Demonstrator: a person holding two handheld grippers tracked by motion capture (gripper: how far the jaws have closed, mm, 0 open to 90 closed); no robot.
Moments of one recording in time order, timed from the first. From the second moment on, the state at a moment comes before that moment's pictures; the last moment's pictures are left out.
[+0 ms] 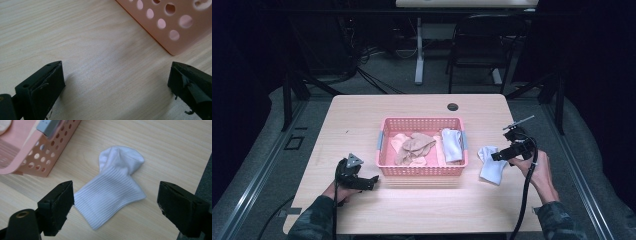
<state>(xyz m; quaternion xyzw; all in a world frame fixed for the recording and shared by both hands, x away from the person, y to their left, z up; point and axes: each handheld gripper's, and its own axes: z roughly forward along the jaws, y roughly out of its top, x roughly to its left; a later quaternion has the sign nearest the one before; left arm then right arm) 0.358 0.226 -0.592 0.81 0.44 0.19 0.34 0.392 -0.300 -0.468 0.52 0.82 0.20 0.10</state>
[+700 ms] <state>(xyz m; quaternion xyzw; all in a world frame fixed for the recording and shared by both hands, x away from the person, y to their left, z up) 0.358 0.226 -0.592 0.81 0.44 0.19 0.34 0.379 -0.291 -0.435 0.50 0.82 0.24 0.12</state>
